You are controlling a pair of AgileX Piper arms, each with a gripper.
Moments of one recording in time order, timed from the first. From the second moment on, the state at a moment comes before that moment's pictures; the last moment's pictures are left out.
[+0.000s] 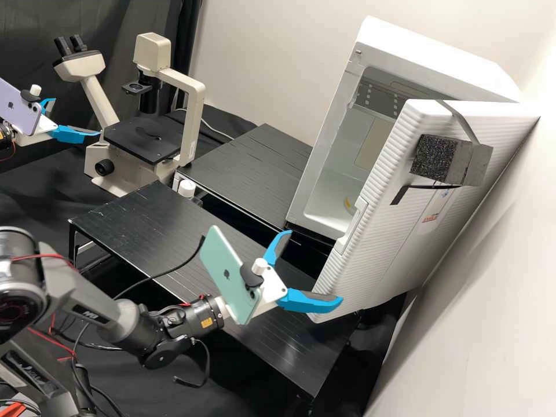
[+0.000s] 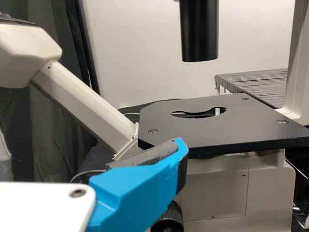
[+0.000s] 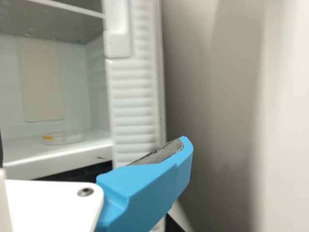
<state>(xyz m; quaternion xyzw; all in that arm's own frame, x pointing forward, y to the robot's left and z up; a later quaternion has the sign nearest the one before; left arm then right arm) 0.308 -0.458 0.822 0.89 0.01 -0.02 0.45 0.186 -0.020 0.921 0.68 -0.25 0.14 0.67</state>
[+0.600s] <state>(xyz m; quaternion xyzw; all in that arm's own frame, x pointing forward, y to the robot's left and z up) 0.308 -0.458 0.822 0.89 0.01 -0.02 0.45 0.216 -0.011 0.915 0.69 -0.22 0.14 0.67</state>
